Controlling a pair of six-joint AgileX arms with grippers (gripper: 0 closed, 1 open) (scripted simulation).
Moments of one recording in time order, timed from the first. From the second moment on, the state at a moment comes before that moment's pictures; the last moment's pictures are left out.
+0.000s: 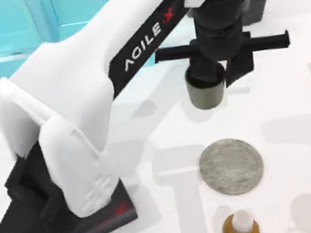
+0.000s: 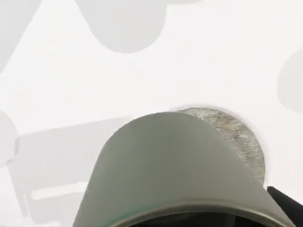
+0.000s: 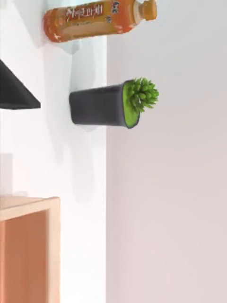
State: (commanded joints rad) left arm -0.84 2.58 2.76 -1.60 0.01 -0.65; right arm 0.00 0.00 0.00 0.00 0.00 0.00
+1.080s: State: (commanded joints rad) left arm -0.96 2.66 2.73 -1.55 0.01 -0.93; right arm 0.00 0.00 0.00 0.00 0.00 0.00
